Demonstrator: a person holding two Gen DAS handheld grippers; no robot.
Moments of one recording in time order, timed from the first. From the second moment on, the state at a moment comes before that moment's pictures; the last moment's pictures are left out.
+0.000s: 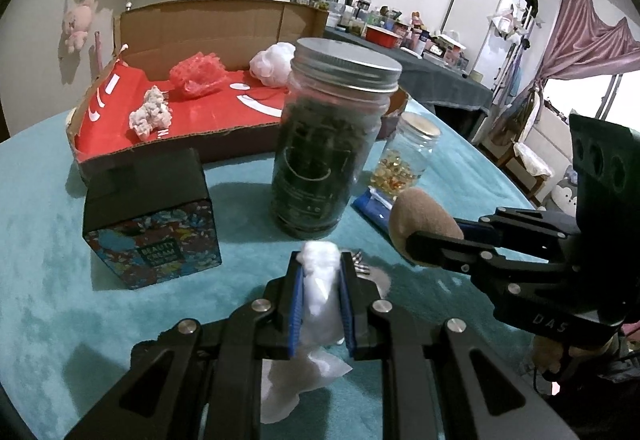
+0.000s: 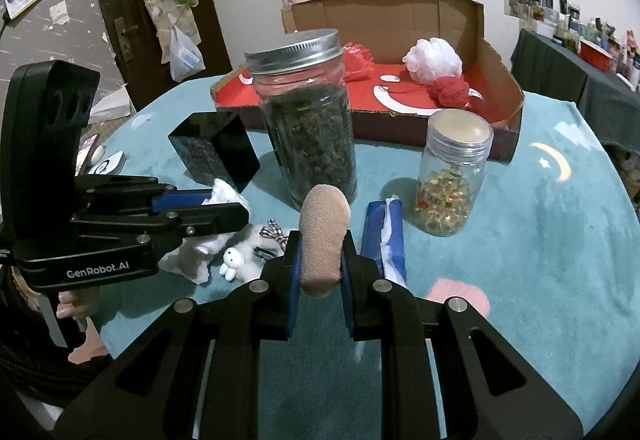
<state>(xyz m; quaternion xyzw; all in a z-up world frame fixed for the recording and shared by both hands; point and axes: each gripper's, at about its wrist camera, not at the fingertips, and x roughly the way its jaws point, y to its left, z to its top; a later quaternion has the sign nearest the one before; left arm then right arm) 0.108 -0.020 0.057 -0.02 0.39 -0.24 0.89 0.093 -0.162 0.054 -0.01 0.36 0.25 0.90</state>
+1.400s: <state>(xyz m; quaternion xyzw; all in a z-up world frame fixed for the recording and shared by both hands) 0.144 0.113 0.058 -0.02 0.42 -0.14 0.90 0.119 -0.238 0.049 0.01 0.39 0.18 0.90</state>
